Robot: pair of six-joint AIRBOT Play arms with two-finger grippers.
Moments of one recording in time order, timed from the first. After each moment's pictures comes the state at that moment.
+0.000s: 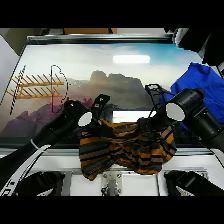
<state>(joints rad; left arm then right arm) -0.77 -1.22 1.12 1.45 -1.30 -1.94 0.60 -1.05 1.21 -1.57 1.61 1.99</state>
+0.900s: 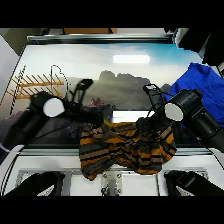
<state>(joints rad) -0.49 -1.04 1.12 1.30 -1.26 -1.73 0.60 -1.05 1.20 -1.54 1.58 1.99</state>
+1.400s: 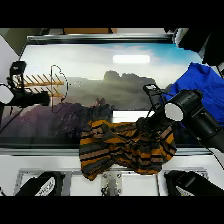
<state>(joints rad) 0.12 -1.04 1.12 1.61 -1.14 -1.57 0.60 -1.05 1.20 -1.54 1.58 1.99</state>
